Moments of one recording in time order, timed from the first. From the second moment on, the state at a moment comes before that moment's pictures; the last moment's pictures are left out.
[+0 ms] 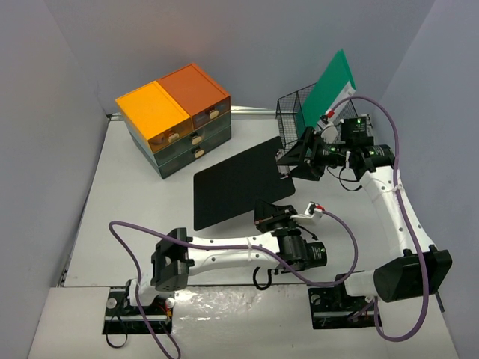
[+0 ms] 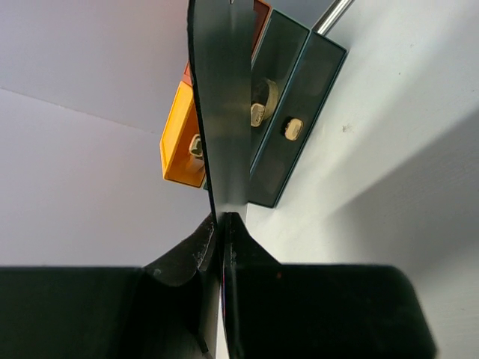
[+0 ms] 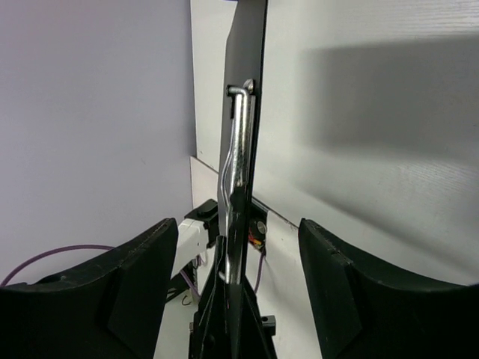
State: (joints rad) left arm -1.45 2.07 1.94 -1.41 -1.51 -0.49; right arm 0.14 1.34 1.36 -0.79 -0.81 0.69
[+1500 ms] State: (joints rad) left arm -1.51 2.07 1.99 -1.41 -1.51 -0.49; right arm 0.18 1.28 1.30 -0.76 -0.83 0.75
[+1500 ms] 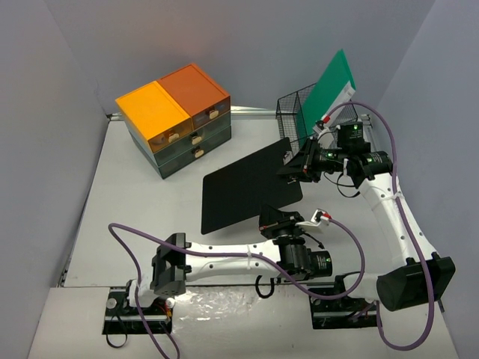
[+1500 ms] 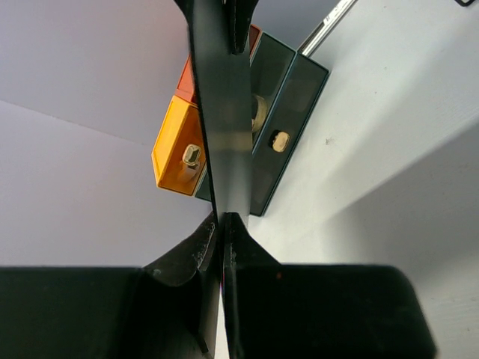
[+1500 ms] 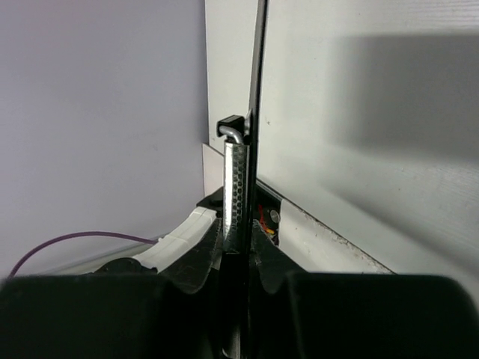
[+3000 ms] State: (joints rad) left arm -1.66 1.95 2.05 -1.43 -1.38 -0.53; right arm 0.17 1.63 2.15 -1.06 -0.34 0.56
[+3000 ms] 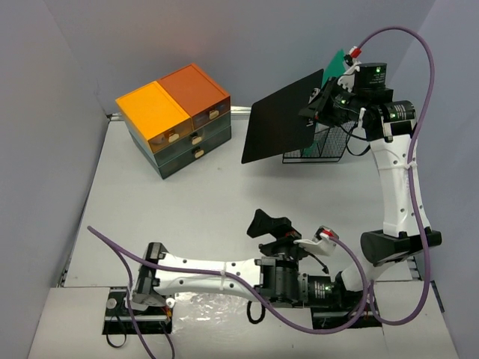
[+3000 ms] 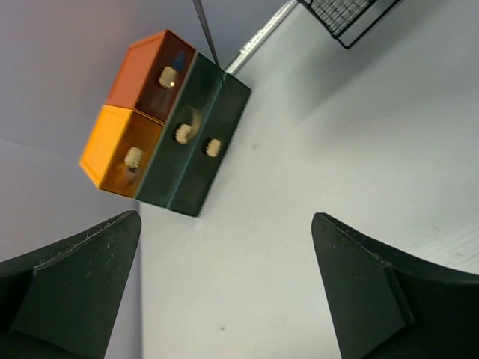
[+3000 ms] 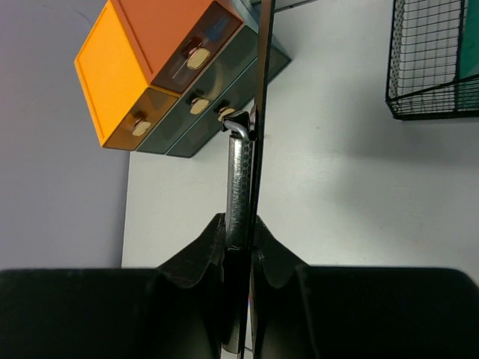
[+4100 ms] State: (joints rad) left arm -1.35 1.39 2.25 -1.45 -1.11 -0.66; right arm 0.14 1.78 2.35 -1.03 0.05 0.38
